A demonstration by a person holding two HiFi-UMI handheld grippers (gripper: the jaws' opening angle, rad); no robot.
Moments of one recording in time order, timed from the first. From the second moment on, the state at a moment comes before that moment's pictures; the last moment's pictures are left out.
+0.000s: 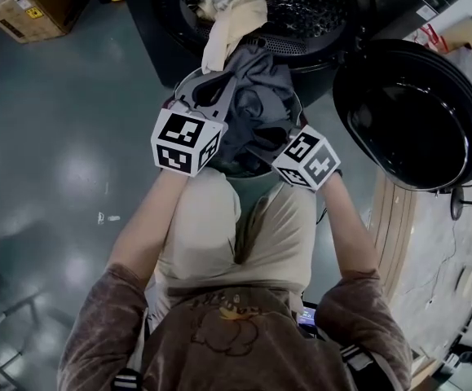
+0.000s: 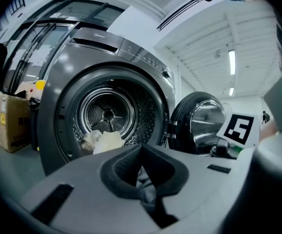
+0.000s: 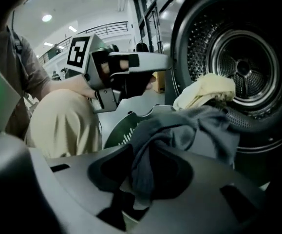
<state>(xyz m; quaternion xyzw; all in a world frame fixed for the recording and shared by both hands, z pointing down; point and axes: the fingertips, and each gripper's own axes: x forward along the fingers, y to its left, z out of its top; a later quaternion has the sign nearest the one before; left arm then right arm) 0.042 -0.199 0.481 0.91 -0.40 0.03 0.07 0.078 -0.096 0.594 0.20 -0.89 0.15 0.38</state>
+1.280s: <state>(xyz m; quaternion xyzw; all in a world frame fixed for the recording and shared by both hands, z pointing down) 0.012 -0.200 0.480 0.91 -0.40 0.02 0.07 0.080 -0.393 0.509 0.45 -0.85 0.12 0.23</state>
